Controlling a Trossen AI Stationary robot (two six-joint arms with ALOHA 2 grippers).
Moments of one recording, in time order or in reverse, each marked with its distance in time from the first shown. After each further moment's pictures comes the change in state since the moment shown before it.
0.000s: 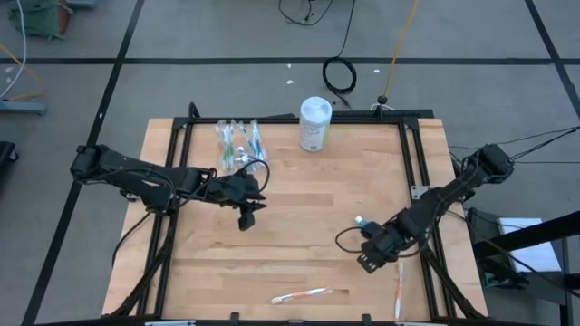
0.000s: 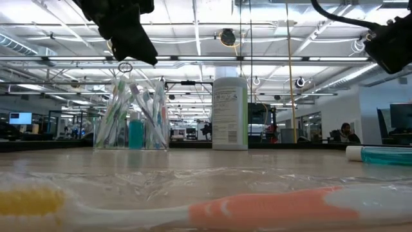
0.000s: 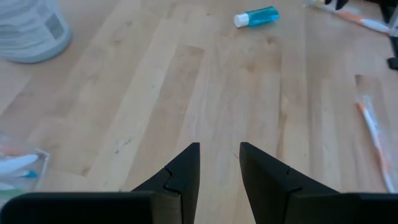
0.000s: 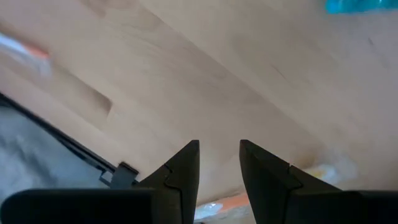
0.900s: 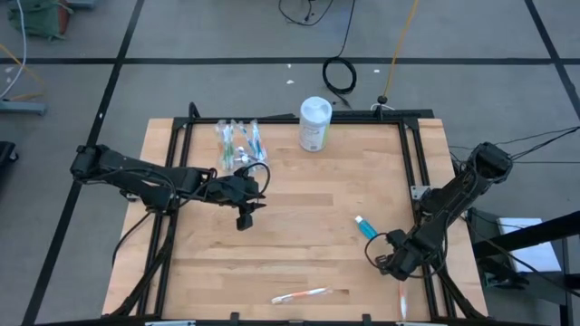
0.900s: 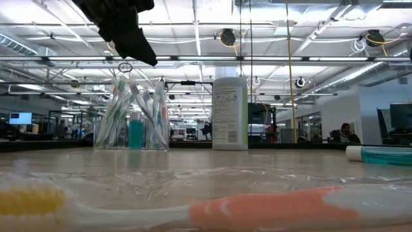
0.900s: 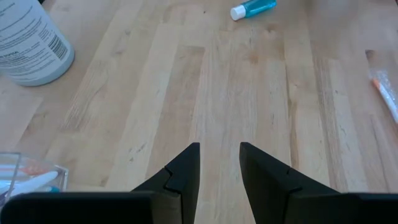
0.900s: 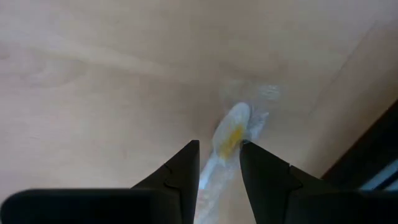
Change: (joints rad) left arm 0.000 0.000 0.000 -0.011 -0.014 0.143; right arm 0.270 0.002 -0.208 0.094 -0.007 0.595
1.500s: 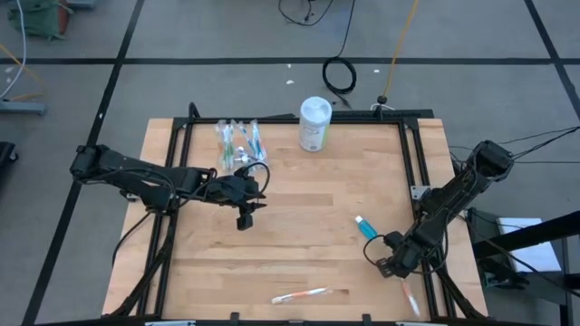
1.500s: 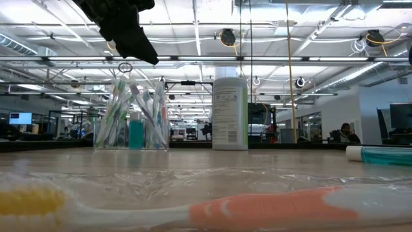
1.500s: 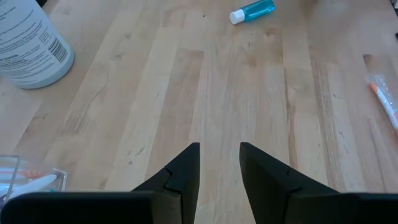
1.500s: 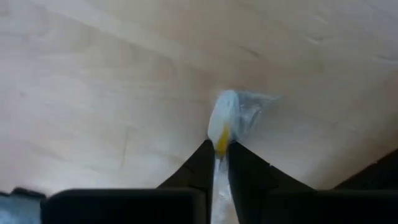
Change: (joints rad) left arm 0.000 0.000 0.000 0.012 0.000 -0.002; right arm -0.001 -0.004 -0.090 0.183 -0.014 -0.112
